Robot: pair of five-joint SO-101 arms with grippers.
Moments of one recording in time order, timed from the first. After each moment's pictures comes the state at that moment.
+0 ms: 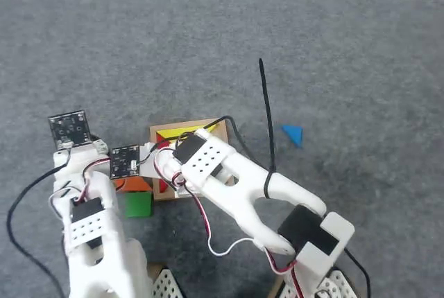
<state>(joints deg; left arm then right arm) -30.5 -51.3 87.8 9.4 -3.4 -55.7 10.0 14.2 60.9 44.1</state>
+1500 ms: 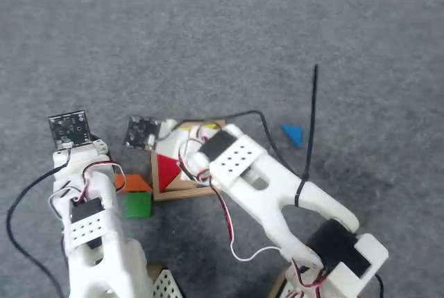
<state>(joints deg) -30.4 -51.5 87.8 9.4 -3.4 -50.0 -2.7 26.6 51.0 33.8</state>
